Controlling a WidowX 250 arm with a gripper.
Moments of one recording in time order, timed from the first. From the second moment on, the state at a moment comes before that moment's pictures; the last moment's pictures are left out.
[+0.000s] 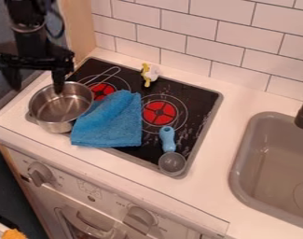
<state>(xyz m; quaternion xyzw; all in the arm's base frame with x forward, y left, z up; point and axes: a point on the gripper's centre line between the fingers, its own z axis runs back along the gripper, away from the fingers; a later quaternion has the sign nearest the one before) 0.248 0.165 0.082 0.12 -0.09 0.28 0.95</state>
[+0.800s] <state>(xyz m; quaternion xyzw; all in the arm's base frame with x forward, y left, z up) 0.241 0.196 0.040 0.08 -0.08 0.32 0.94</state>
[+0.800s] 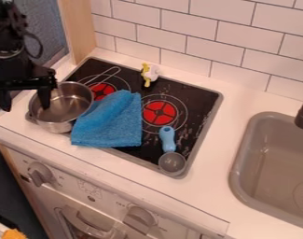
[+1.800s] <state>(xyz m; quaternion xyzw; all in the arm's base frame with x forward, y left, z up) 0.259 0.194 0.015 0.08 -0.09 0.32 0.94</state>
